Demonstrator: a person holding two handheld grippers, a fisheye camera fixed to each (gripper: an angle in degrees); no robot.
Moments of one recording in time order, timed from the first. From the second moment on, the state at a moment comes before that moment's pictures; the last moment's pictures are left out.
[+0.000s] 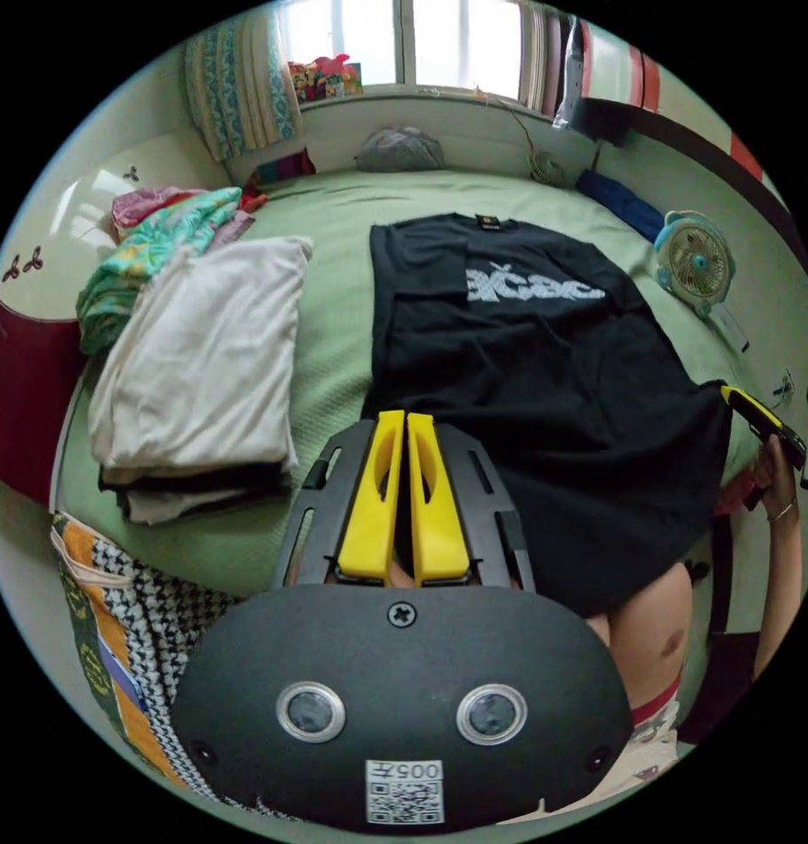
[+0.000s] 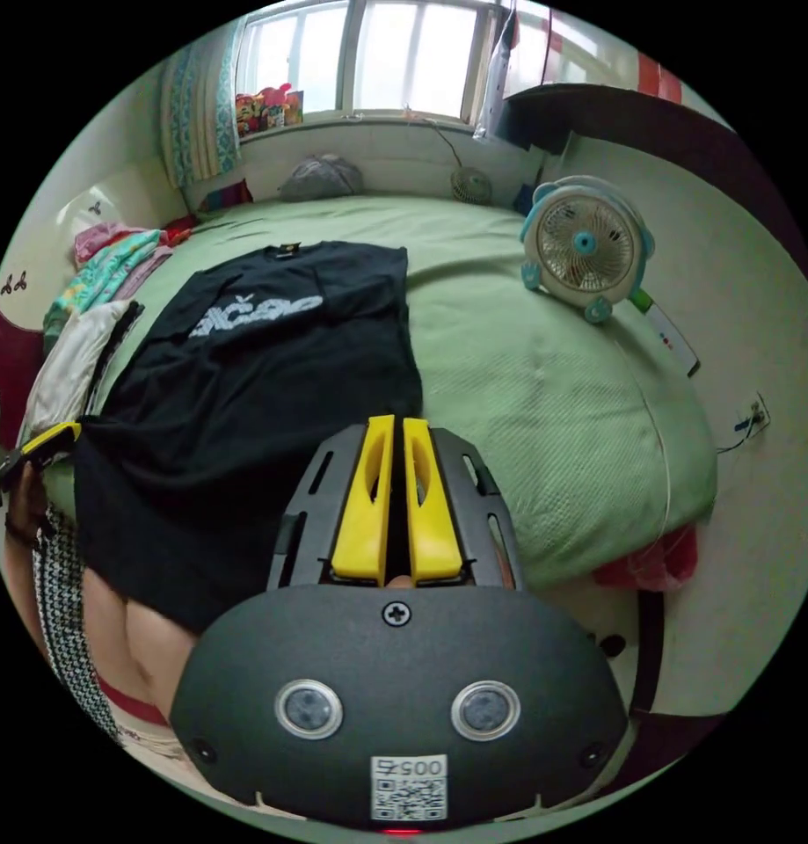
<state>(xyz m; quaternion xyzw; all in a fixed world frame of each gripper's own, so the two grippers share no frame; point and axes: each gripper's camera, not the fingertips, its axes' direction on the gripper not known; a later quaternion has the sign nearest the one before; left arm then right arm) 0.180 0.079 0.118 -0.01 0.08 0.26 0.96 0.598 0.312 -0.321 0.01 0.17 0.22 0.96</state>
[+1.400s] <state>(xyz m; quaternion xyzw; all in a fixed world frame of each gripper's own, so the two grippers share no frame) 0.098 0.155 0.016 -0.13 0.08 0.23 0.96 0.524 0.396 -0.337 -0.09 0.17 0.22 0.96</state>
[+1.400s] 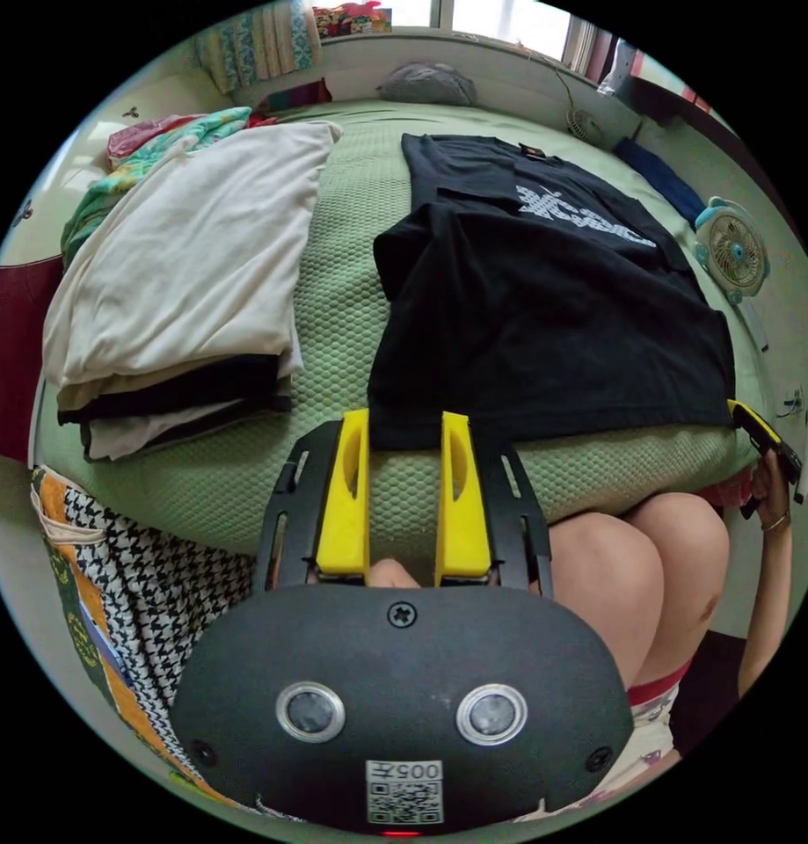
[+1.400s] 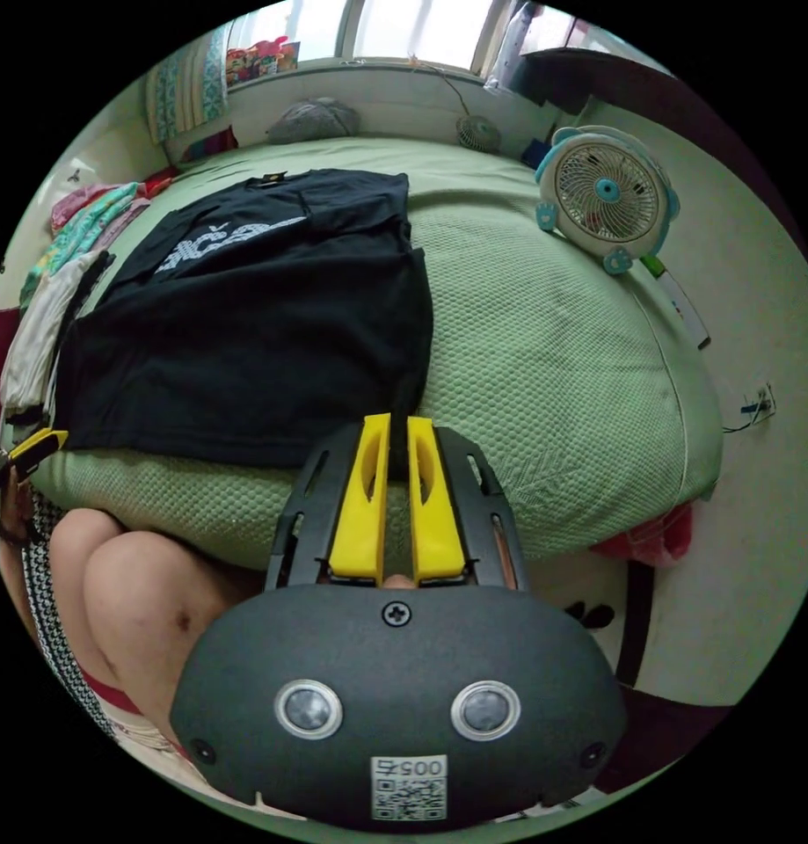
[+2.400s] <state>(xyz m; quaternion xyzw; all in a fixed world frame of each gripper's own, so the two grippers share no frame) 0.049 0.239 -0.324 -0.04 0.04 0.26 0.97 0.393 0.485 -0.614 0.02 0.16 0.22 0.96</state>
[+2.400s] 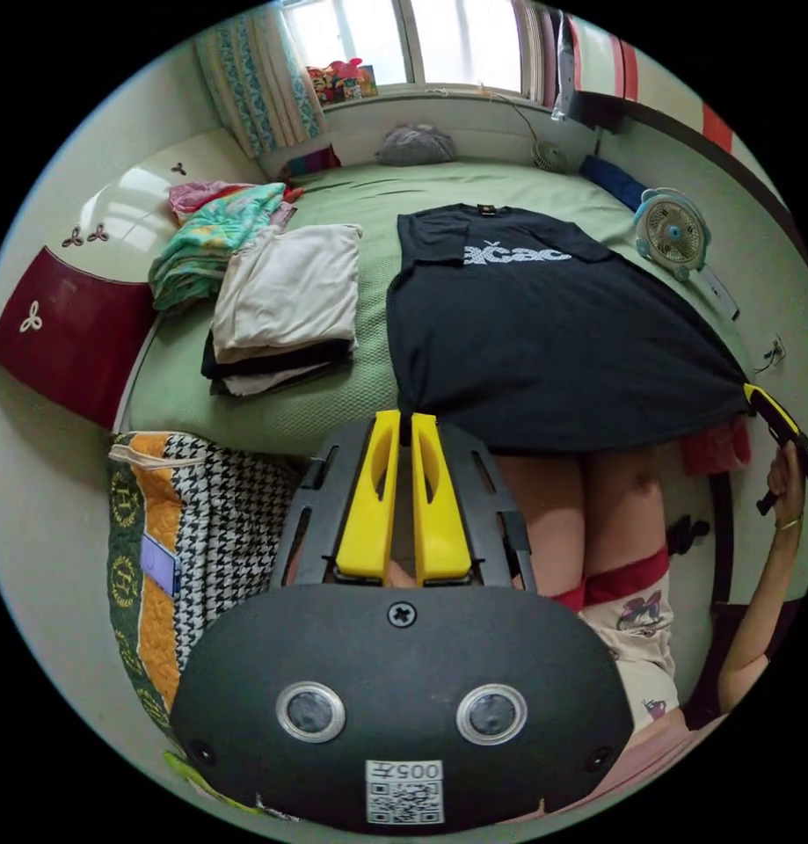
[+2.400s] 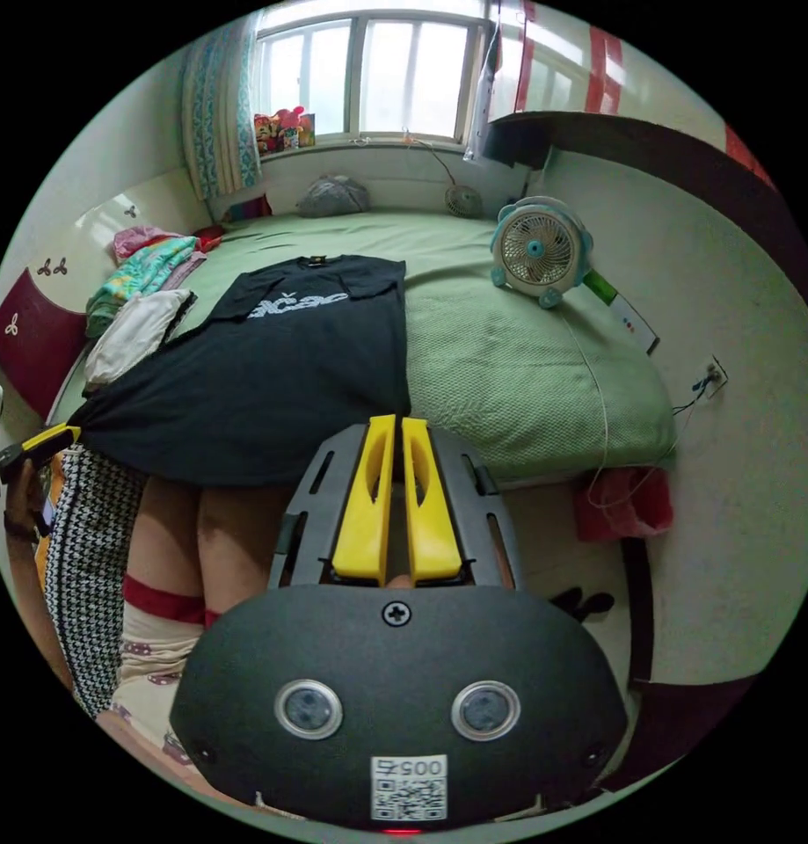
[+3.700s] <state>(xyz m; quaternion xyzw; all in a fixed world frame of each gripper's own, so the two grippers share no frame) 0.166 -0.016 -0.235 -0.01 0.05 0.26 0.96 0.526 0.254 -0.568 0.01 0.17 0.23 0.96</state>
